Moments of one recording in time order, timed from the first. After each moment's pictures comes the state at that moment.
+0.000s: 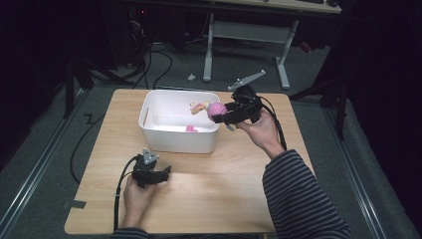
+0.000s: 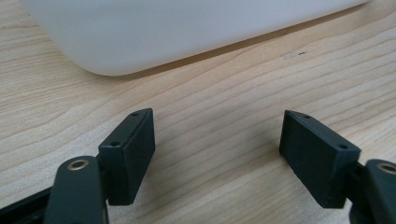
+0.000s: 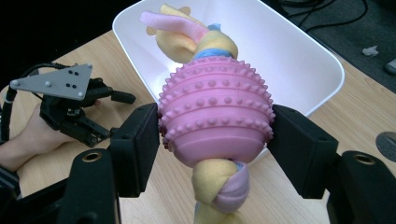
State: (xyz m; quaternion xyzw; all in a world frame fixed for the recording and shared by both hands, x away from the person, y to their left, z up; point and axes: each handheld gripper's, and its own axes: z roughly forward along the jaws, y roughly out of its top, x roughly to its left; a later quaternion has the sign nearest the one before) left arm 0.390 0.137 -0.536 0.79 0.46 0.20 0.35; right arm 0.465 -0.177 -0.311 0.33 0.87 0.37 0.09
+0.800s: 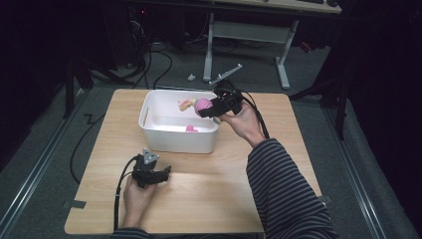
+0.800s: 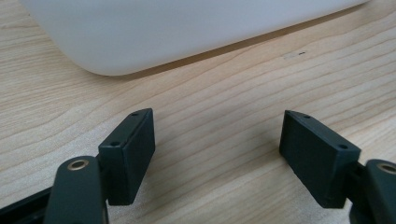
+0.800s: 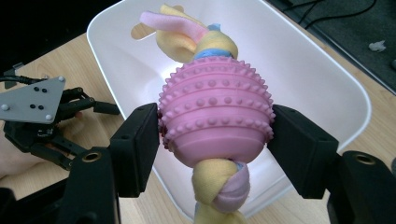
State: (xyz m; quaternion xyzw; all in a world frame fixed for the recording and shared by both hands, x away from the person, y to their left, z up) left arm 0.390 0.137 -0.536 0.79 0.46 0.20 0.35; right arm 0.505 -0.138 -0.328 0.32 0.88 0.34 0.08
